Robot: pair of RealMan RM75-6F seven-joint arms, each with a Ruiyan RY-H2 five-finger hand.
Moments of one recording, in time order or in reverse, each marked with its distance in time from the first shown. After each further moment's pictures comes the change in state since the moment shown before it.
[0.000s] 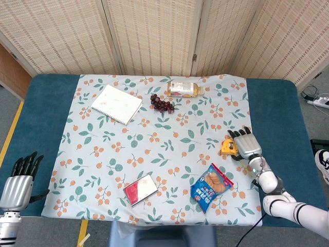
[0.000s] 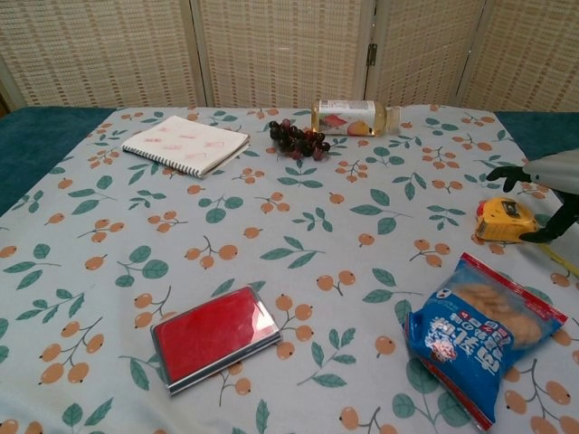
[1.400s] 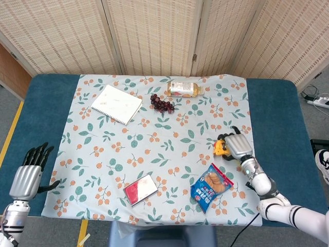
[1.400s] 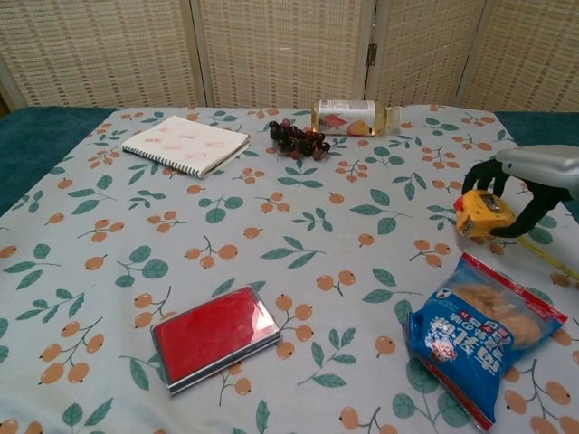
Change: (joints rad) left arm -0.088 0.001 -0.055 -0.029 0.013 -0.065 -0.111; right arm -0.029 -0.028 0.049 -0.050 -0.154 0.068 0.229
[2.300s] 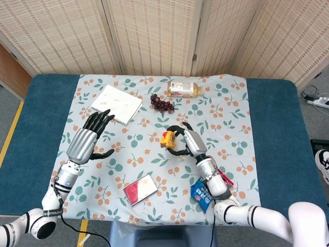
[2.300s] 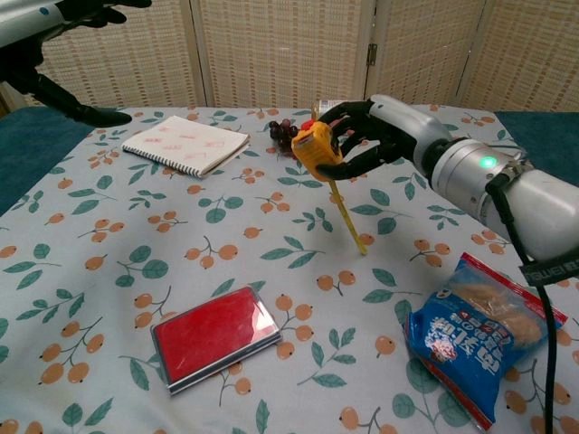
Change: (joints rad) left arm -0.370 -0.152 -0.182 -0.039 -0.010 -0.203 -0.007; right arm 0.091 -0.324 0.237 -0.066 -0.001 0.129 0.391
